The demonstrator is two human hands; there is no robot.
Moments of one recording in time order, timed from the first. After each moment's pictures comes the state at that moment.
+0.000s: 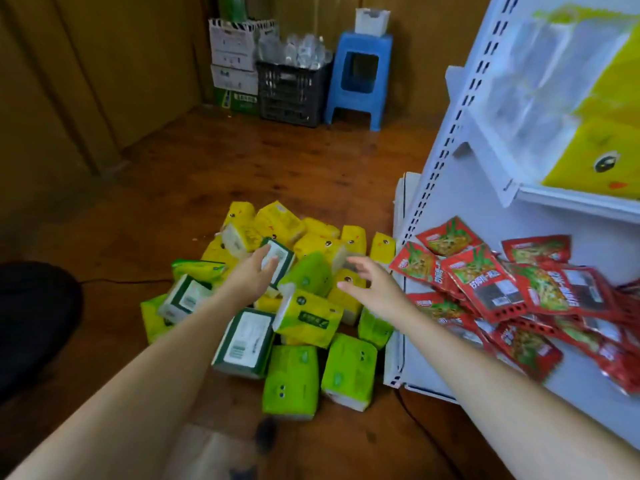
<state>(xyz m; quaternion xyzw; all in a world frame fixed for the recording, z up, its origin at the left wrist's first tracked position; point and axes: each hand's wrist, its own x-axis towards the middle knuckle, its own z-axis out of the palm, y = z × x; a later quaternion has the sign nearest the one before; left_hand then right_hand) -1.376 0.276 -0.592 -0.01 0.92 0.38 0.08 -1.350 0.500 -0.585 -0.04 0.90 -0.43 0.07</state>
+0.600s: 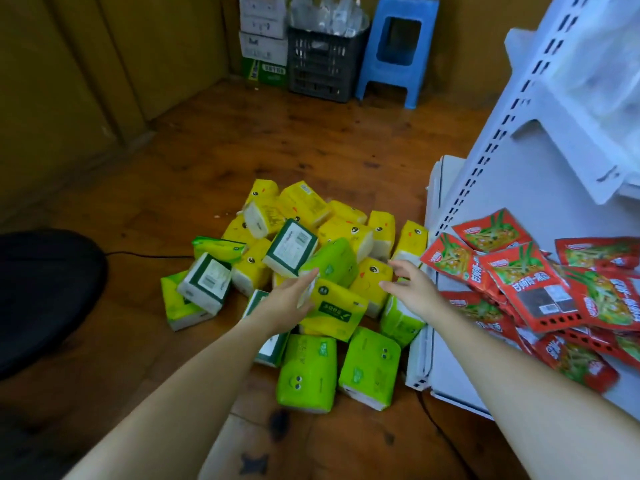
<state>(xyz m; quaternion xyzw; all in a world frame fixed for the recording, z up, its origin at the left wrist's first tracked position) -1.359 0.287 -0.655 0.08 0.93 0.30 0.19 -1.392 0.530 -0.649 0.05 0.89 -0.44 0.10</state>
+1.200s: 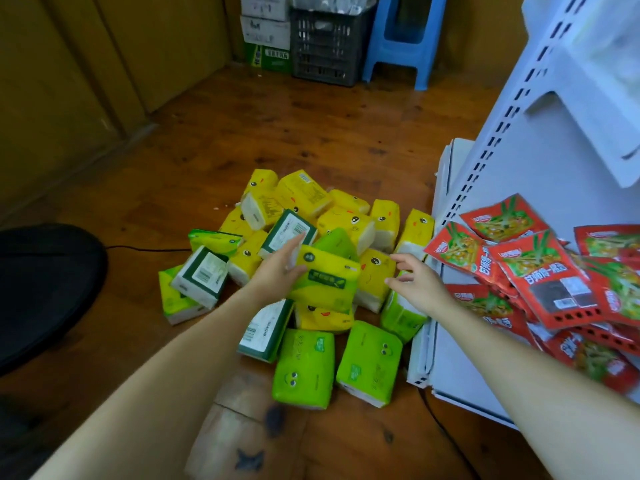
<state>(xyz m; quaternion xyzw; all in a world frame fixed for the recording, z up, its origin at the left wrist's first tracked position) -1.386 0.291 -0.644 0.01 0.89 0.44 0.11 -1.407 0.549 -0.667 0.01 0.90 -0.41 0.11</state>
